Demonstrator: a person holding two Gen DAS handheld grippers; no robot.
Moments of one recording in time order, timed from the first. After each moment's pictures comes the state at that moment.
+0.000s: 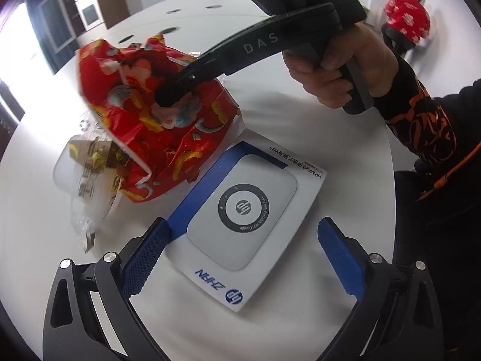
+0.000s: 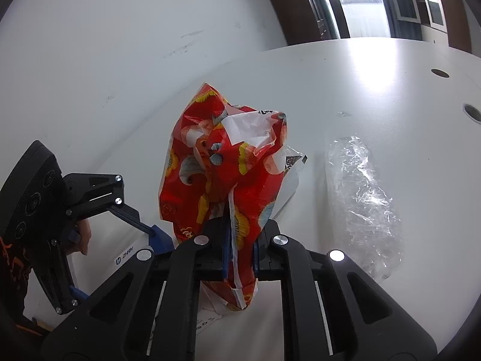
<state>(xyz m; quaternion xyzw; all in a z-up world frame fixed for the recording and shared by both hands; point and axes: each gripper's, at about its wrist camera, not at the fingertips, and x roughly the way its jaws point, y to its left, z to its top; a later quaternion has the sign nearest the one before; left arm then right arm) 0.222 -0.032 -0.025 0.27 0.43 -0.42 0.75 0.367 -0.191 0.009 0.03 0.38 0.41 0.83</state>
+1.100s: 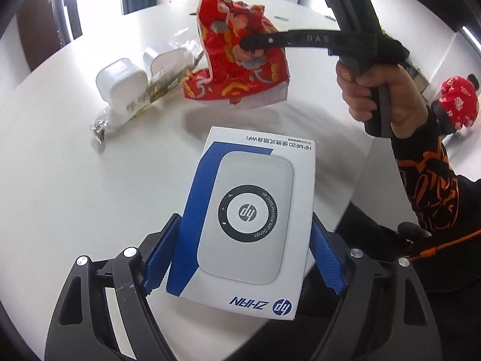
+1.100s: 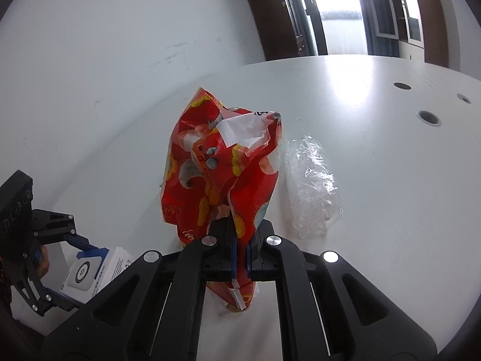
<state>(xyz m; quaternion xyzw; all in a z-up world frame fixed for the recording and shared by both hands) 0.120 -0.005 -0.016 0.09 0.47 -0.29 0.83 0.307 -0.232 0.033 0.00 0.35 0.33 0.88</state>
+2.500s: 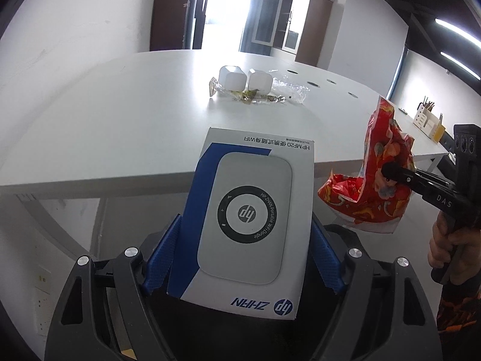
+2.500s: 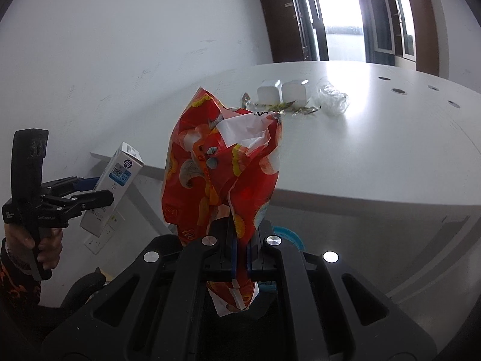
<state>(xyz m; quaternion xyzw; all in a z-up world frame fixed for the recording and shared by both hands) -0.086 0.019 -0.033 -0.07 0.35 -0.05 0.93 0.027 -0.261 0.013 -0.02 0.32 0.33 0.88</state>
